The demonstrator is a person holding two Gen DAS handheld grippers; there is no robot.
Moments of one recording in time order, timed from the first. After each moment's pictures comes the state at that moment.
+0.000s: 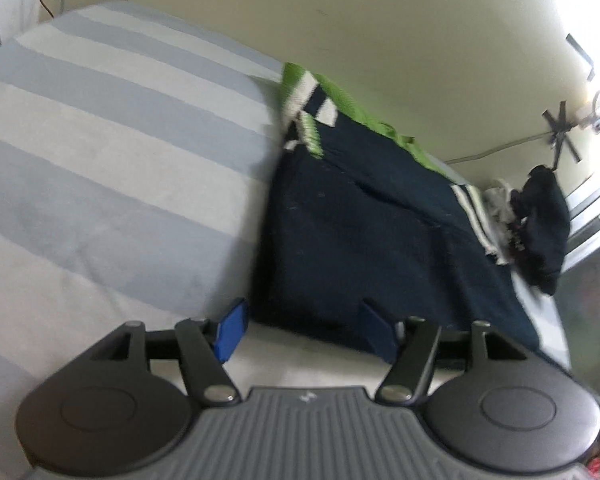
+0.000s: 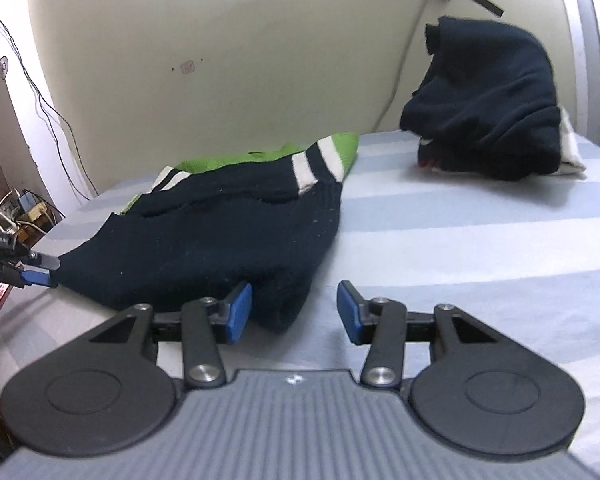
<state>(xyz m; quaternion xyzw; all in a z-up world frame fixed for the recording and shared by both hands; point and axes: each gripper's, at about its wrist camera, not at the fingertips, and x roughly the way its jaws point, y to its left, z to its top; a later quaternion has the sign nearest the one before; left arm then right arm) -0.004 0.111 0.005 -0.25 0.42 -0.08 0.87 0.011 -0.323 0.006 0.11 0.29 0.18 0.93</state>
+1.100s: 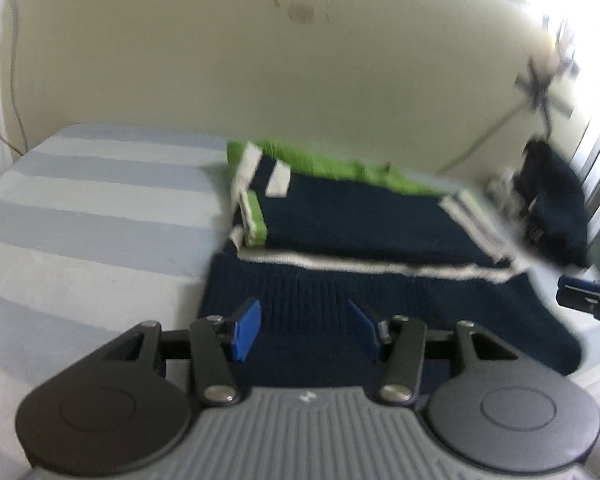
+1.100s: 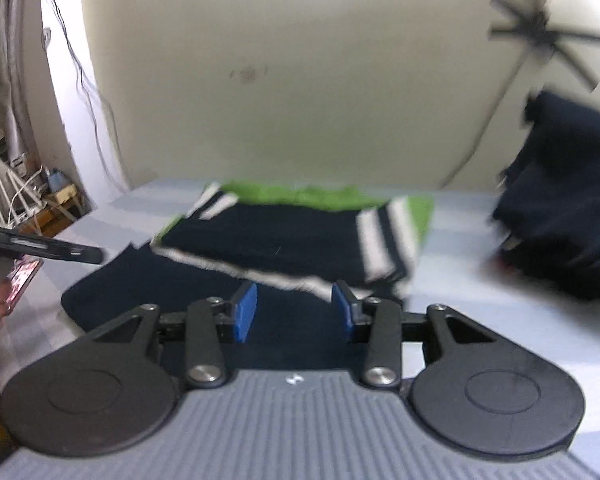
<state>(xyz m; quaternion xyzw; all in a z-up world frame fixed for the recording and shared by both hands) 0.033 0.049 0.039 -0.08 0.36 -0.06 0.93 0.063 -0.272 0.052 0.05 0.29 0.25 0.92</state>
